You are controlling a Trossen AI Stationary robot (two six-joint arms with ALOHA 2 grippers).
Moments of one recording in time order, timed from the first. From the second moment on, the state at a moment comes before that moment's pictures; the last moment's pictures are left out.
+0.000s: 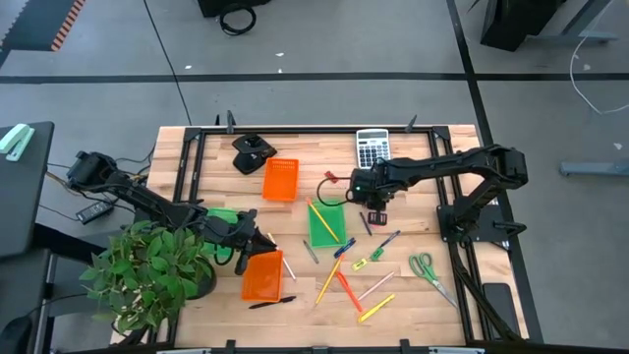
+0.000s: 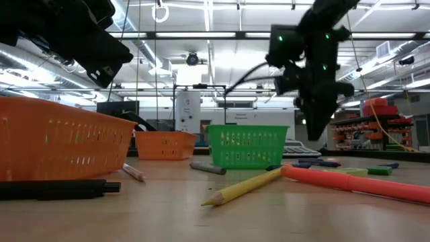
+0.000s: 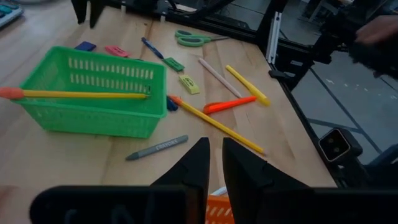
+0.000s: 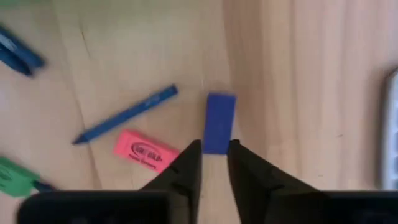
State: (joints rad) left arm -0.40 1.11 0.35 0.43 -0.24 -0.39; right arm -0.16 1.57 0.95 -0.79 0.07 -0.02
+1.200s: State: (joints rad) left arm -0.40 1.11 0.35 0.41 -0.26 -0.41; right arm -0.28 1.60 0.74 -0.40 -0.04 -0.10
